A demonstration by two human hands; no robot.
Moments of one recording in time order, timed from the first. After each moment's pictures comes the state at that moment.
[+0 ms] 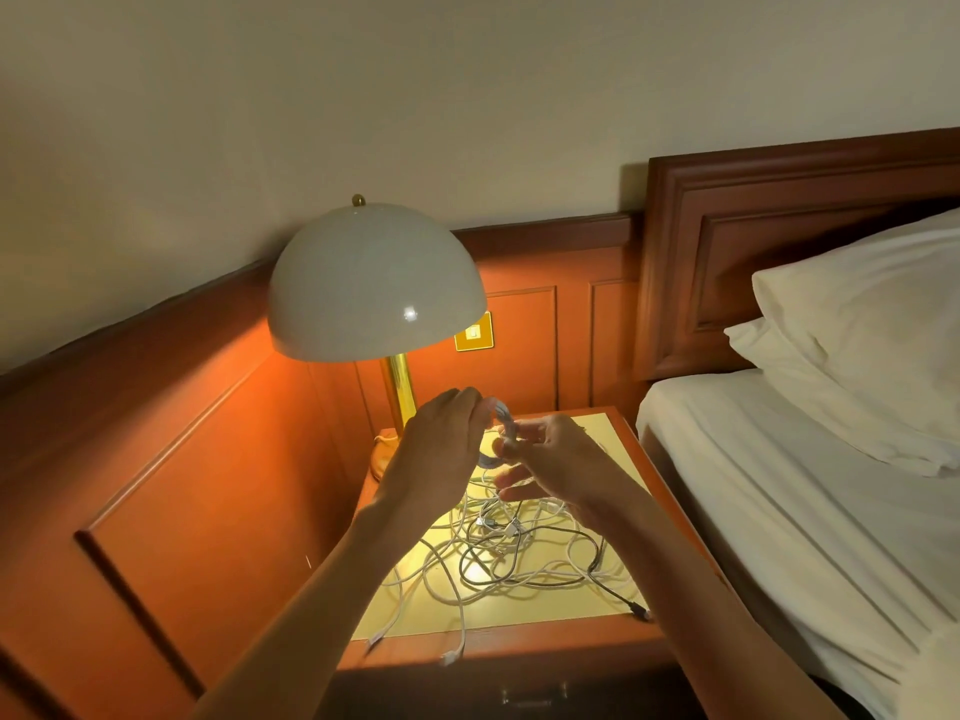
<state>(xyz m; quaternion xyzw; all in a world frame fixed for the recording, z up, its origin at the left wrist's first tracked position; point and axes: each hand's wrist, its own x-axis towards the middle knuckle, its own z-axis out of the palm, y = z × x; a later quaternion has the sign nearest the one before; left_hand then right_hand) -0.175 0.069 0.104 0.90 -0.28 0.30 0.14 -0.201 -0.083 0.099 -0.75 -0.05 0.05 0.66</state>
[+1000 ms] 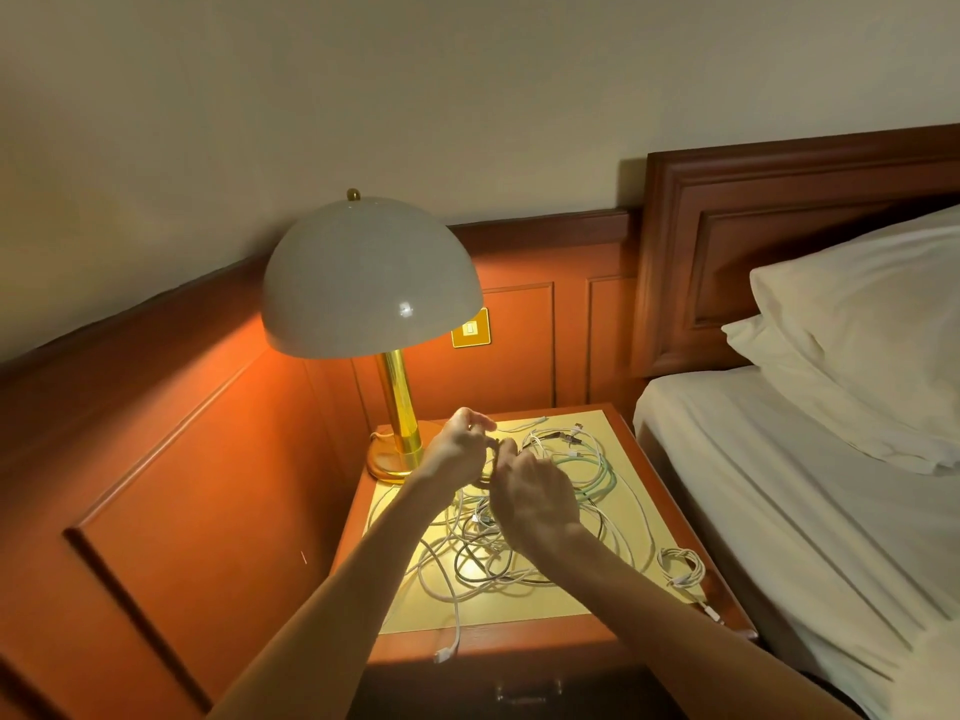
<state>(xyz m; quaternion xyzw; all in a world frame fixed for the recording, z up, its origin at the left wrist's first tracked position) -0.134 0.047 0.074 0.82 0.00 -0.05 0.57 -0.181 -0.052 0.040 -0.98 -0.03 -0.16 0.13</state>
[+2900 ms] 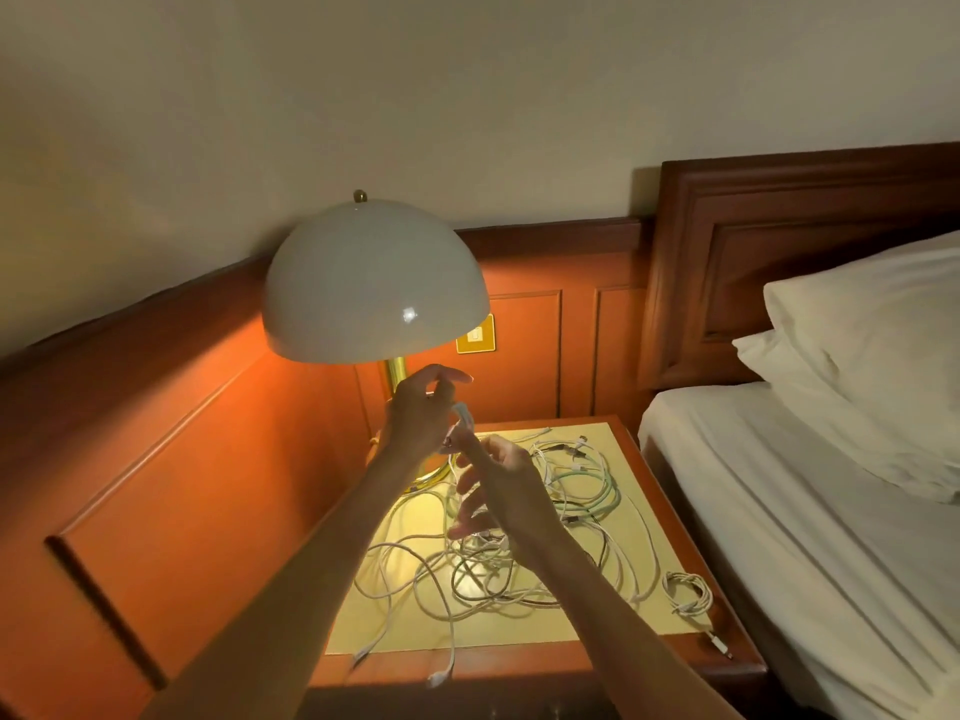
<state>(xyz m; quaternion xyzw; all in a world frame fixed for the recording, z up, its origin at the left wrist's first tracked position) -0.101 0.078 0.097 0.85 -0.07 0.21 0.49 -0.190 -0.038 0.074 -0.68 -0.03 0.03 0.74</state>
